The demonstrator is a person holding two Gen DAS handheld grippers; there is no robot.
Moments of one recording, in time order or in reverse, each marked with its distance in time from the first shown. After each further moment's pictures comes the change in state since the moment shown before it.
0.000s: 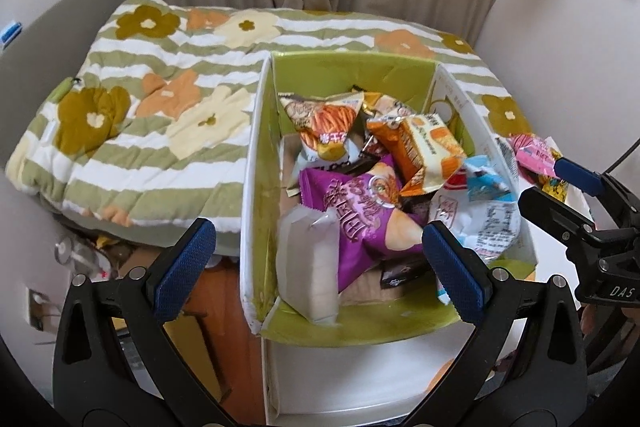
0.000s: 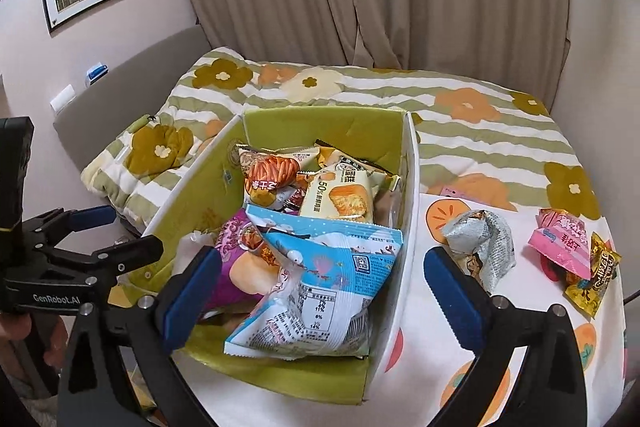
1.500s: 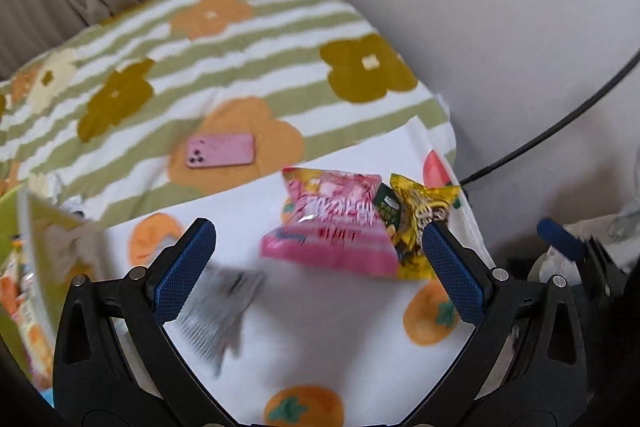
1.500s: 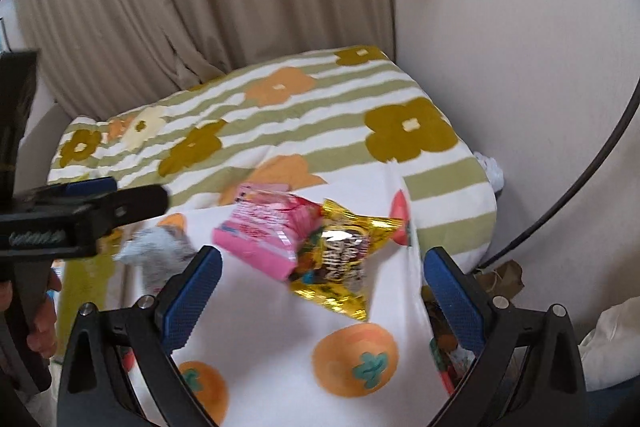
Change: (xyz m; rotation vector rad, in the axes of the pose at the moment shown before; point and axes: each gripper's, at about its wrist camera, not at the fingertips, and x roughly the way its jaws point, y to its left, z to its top) left arm 0.192 -0.425 0.110 0.315 0.249 -0.276; right arm -0.062 -0.350 -0.040 0.371 0.041 -0.318
